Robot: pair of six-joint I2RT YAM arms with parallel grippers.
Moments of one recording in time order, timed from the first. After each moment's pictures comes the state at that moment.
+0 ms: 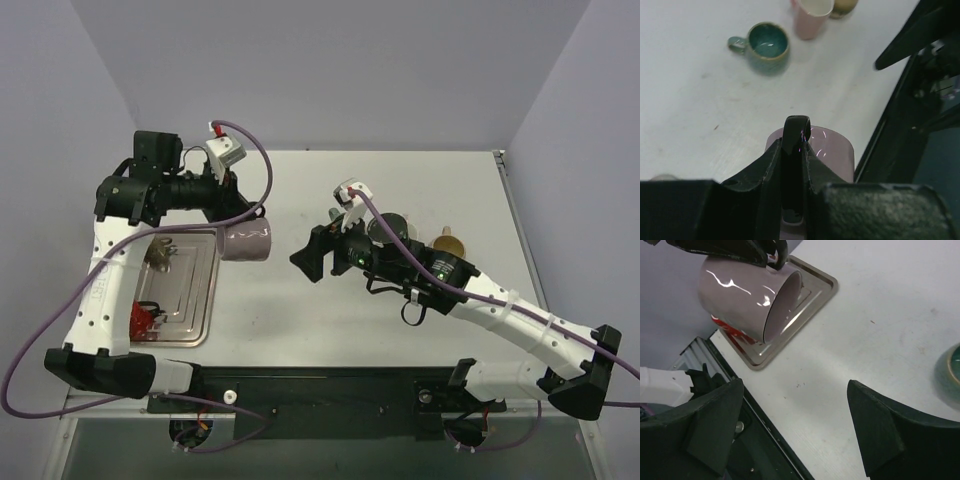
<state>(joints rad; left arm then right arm) -0.14 1.38 1.72 -1.13 0.77 0.44 1.00 1.19 1.21 -0.33 0.08 0.38</state>
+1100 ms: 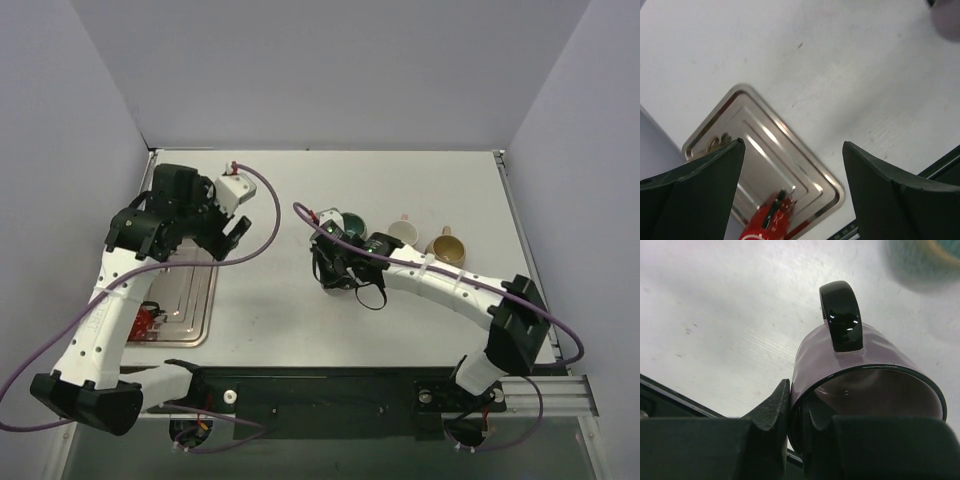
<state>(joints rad) -0.30 1.22 1.51 -1.04 0.24 0.43 0.95 1.52 1.25 -0.61 0.19 0.49</state>
